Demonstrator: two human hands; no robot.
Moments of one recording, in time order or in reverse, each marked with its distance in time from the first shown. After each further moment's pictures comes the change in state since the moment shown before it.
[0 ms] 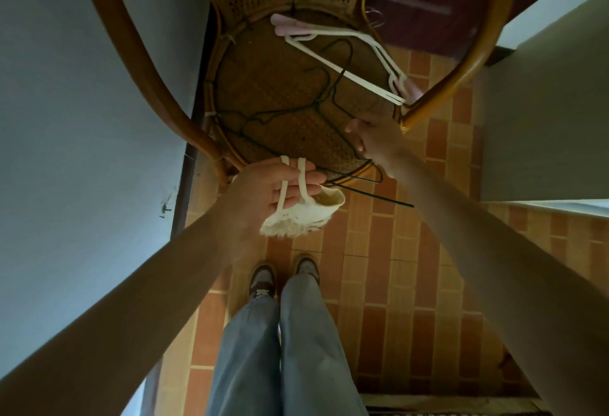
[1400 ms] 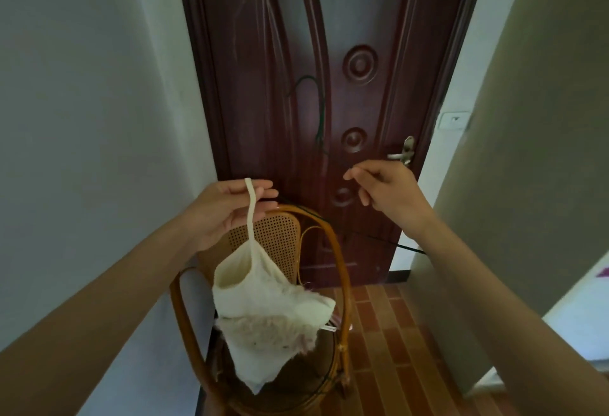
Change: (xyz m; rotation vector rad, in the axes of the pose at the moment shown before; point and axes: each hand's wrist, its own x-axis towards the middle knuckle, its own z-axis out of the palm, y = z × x) left_hand -0.341 0.316 0.139 0.298 -0.235 0.773; right_hand -0.399 -0.296 -0.356 0.176 0.581 -0.761
